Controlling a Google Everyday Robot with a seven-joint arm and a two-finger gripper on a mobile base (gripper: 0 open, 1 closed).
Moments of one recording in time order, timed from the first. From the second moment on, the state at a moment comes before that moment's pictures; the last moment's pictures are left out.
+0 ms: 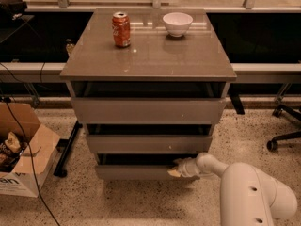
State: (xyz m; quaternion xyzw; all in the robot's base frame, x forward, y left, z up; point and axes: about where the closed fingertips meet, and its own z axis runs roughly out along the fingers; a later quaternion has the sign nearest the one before) arm 0.676 -0.144 0.190 -0.41 0.84 0.18 0.30
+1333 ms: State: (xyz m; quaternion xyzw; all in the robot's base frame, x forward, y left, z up) arm 0.601 -0.136 0.166 -0.49 0.84 0.16 0.18
